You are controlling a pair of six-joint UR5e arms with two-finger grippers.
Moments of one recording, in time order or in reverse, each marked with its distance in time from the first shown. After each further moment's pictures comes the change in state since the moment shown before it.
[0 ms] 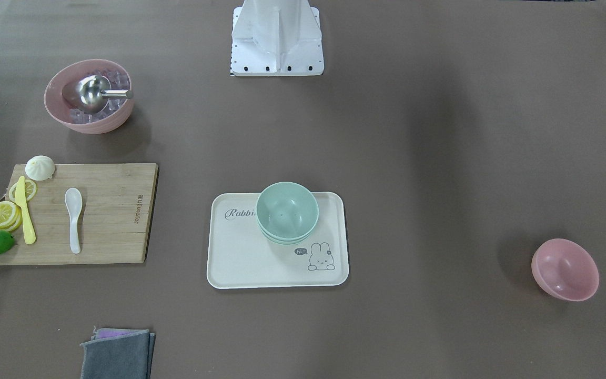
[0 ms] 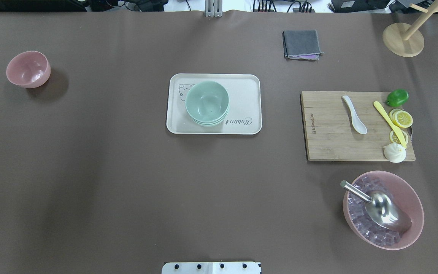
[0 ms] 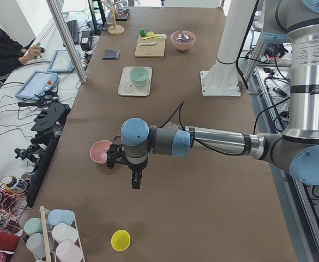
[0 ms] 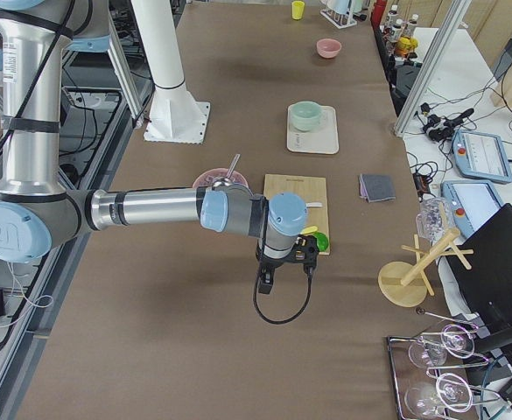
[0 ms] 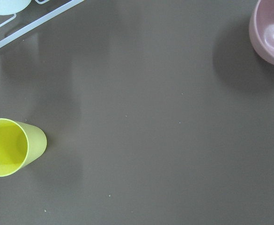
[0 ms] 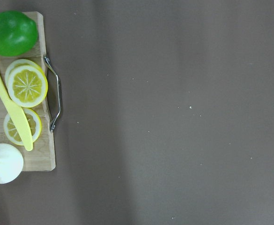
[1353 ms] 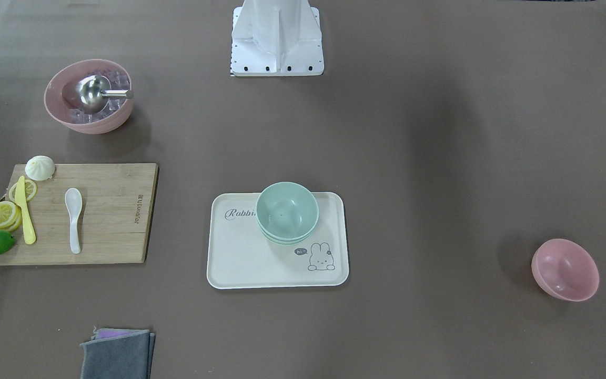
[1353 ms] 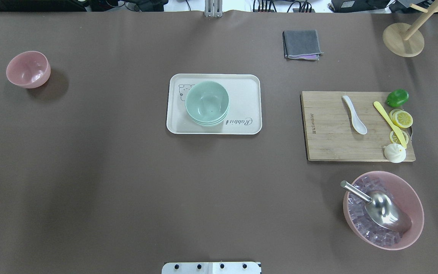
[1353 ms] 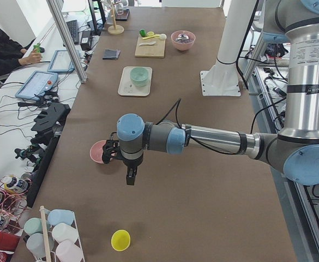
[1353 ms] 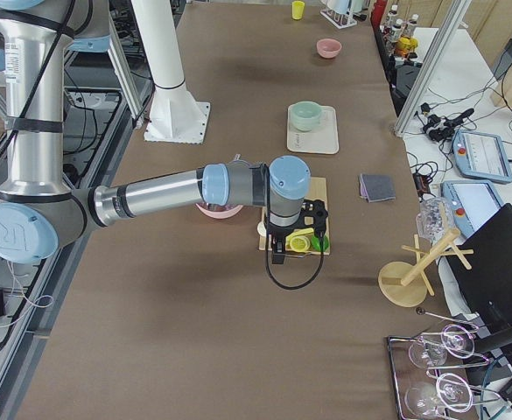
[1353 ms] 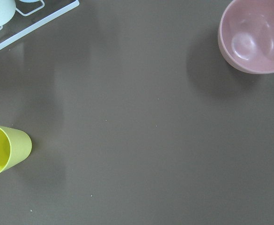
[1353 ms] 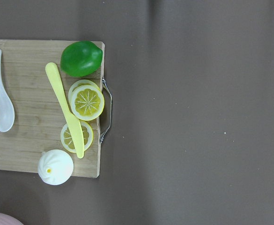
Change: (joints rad) left arm 0.015 -0.031 0.011 -0.024 0.009 -0.005; right arm 0.001 0.009 0.117 -0.015 0.028 0.007
